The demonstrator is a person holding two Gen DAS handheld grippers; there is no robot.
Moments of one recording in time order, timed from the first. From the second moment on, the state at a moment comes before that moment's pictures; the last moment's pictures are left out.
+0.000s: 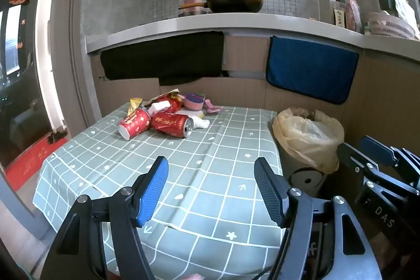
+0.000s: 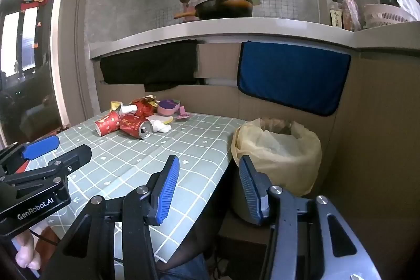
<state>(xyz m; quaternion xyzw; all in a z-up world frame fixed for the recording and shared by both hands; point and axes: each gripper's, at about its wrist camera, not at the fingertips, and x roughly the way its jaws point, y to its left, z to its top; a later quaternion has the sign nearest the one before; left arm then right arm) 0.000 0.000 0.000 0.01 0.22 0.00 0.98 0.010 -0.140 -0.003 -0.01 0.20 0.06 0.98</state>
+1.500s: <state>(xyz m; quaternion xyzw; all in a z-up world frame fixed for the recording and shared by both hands) 0.004 -0.001 -0.009 0.01 0.23 0.00 0.97 0.008 -0.151 -0.006 0.00 0.20 0.06 0.98</state>
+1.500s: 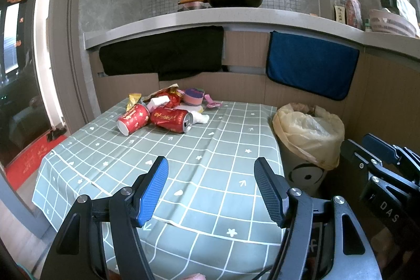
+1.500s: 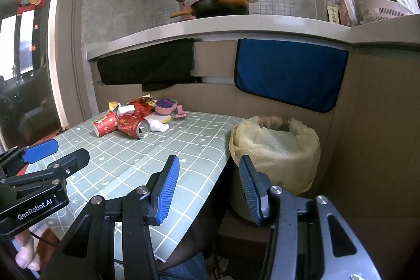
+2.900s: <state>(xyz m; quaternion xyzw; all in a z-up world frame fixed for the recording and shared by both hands) 0.004 -0.002 -0.008 0.01 0.23 0.00 0.97 0.007 -0.151 0.001 0.00 0.20 0.06 0.98</state>
